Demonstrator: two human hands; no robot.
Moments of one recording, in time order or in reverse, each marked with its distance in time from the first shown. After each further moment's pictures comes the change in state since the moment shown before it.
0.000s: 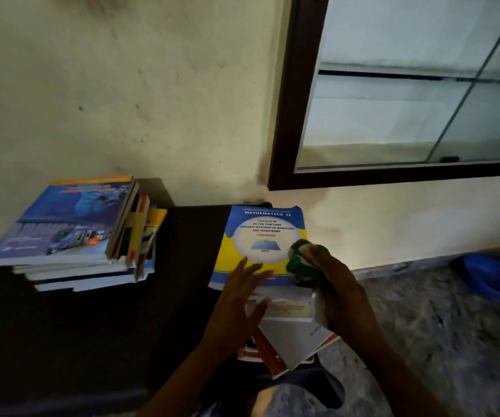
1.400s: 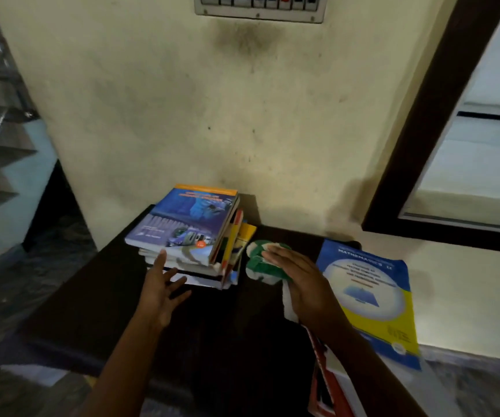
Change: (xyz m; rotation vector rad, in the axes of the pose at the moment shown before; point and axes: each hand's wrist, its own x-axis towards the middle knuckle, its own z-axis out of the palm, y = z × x) left_hand -0.030 -0.082 -0.201 -0.962 0.897 -1.028; right_hand 0.104 -0.070 0.151 0.161 -0.268 -0.382
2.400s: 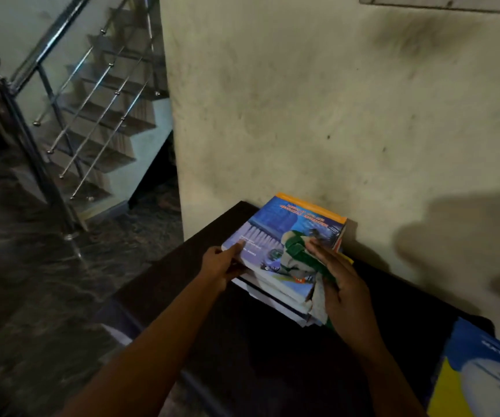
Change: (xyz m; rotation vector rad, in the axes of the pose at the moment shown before) left_hand 0.112 0.065 -0.039 -0.009 0.146 0.019; right_hand 0.108 -0.014 0.107 0.305 -0.079 0.101
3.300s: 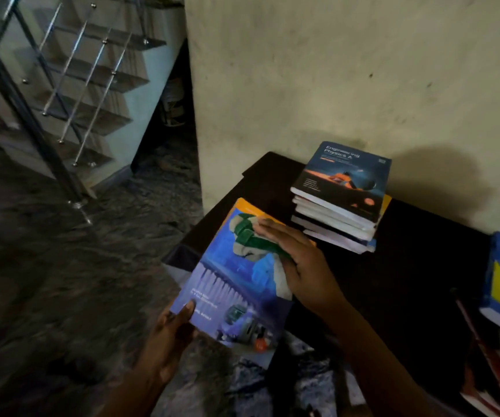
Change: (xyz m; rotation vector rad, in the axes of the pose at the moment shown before) left_hand -0.120 -0.061 -0.288 -0.192 -0.119 -0.058; right_hand -0.060 -0.125 0.163 0.021 -0.209 -0.105
